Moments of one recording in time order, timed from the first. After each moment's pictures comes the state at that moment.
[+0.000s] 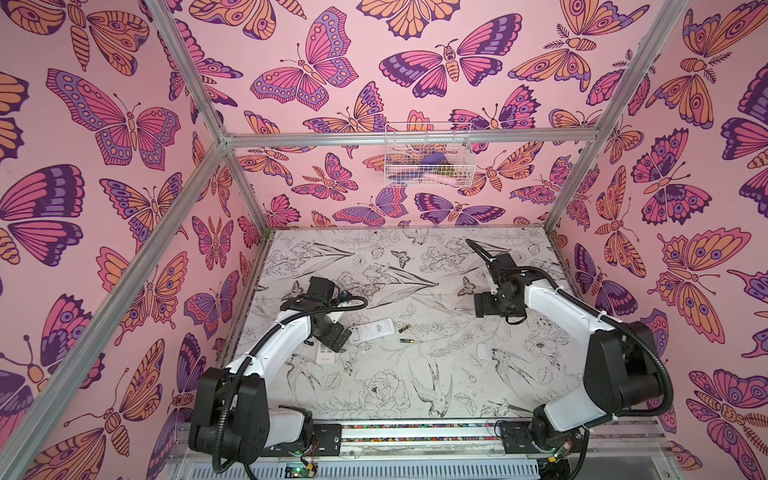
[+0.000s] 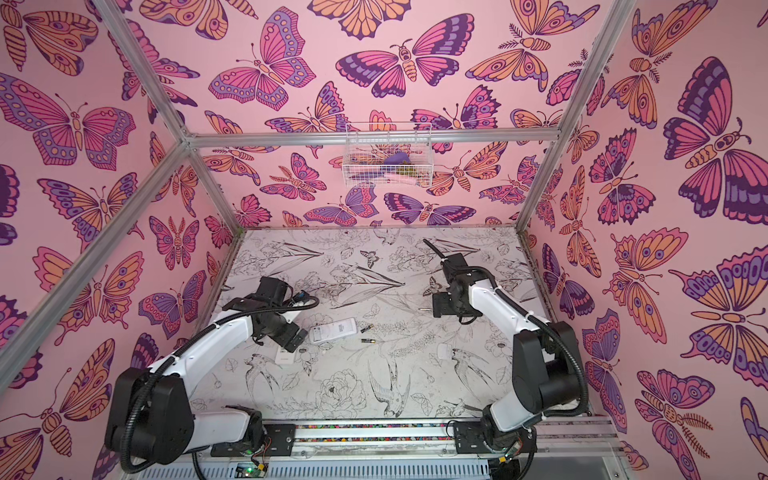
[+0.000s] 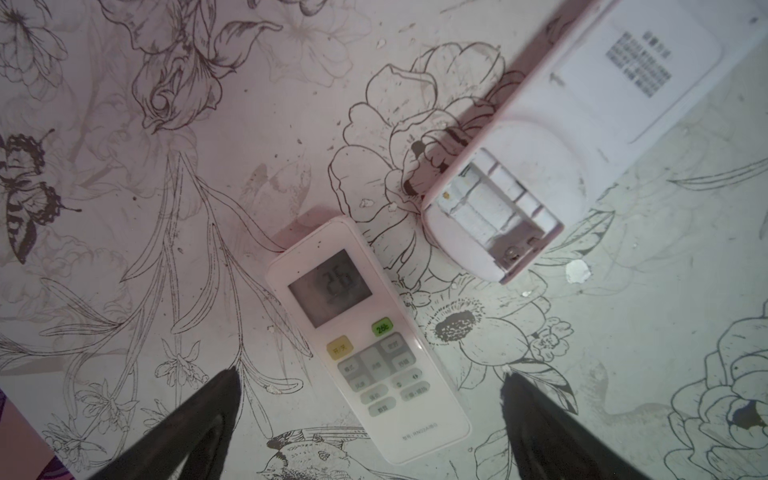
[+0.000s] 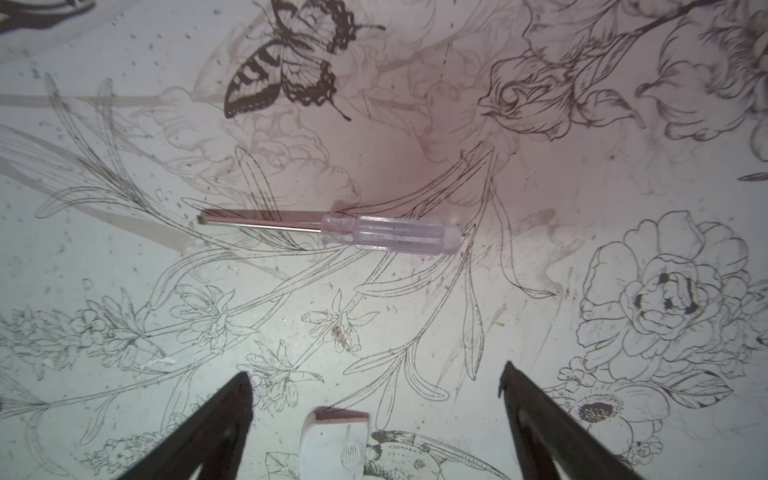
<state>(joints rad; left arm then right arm) -0.20 1.34 0.85 -0.79 -0.02 0.38 0.28 1.53 1.09 -0.82 0.10 0.28</state>
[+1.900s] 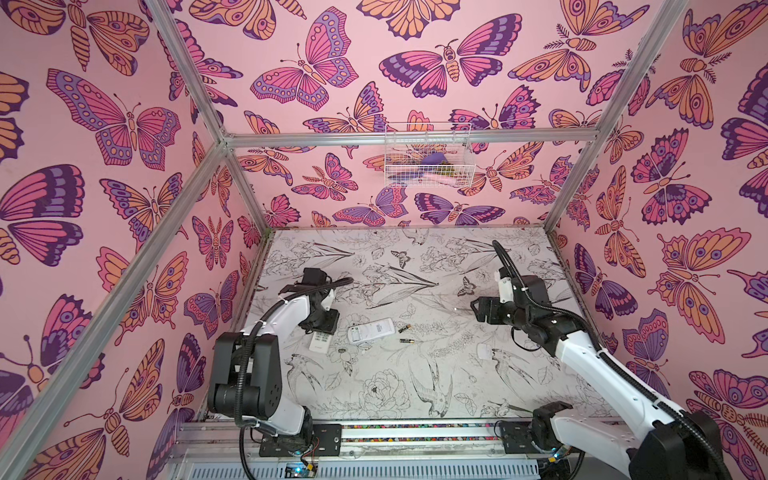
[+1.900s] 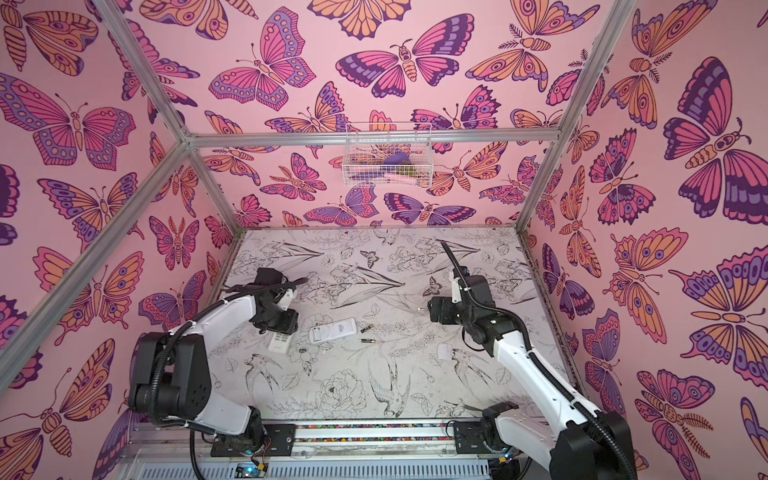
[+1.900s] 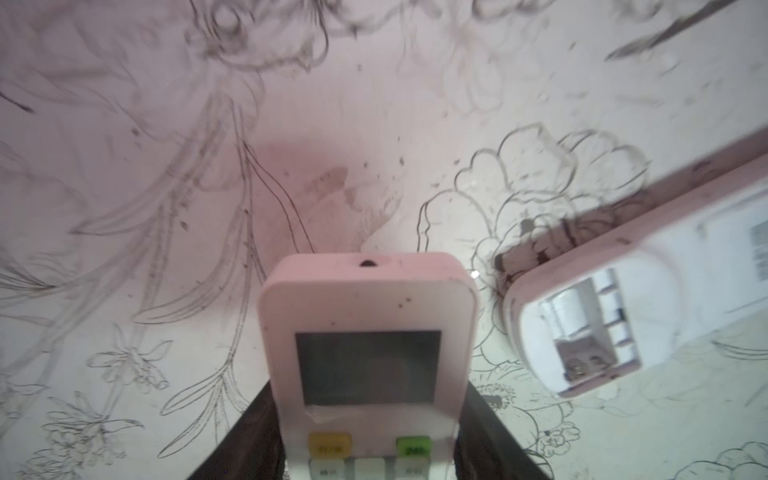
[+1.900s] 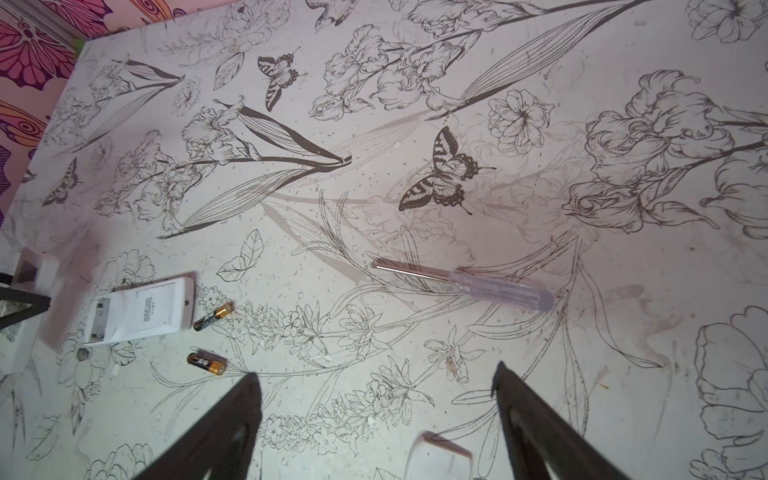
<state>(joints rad) -0.09 1.53 0.99 -0.77 0.04 0.12 0.31 1.08 0.73 -0.39 -0.10 0.34</state>
